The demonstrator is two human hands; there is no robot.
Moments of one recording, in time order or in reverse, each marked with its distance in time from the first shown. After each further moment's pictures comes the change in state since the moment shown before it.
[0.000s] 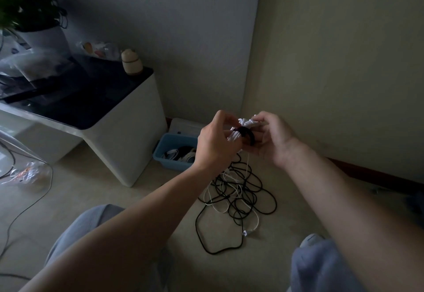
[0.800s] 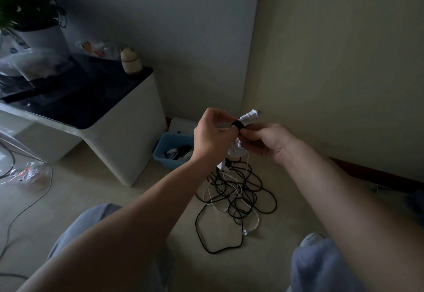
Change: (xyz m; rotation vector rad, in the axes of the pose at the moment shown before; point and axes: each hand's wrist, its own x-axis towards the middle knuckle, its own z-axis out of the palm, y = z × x) left_hand 0.010 0.004 -0.002 -0.168 0.102 -0.160; right_hand 0.000 0.003 0.000 -0.109 0.052 -0.018
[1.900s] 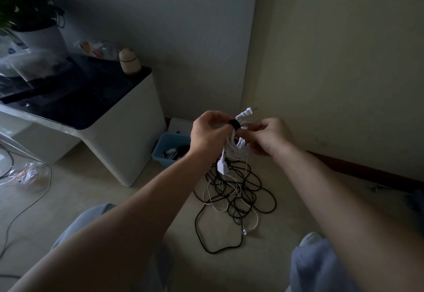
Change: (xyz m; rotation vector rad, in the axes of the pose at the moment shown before) left_hand 0.004 0.008 -0.001 -0.101 0.007 -0.173; right_hand -0.003 0.003 0.001 -0.413 0.228 -0.192
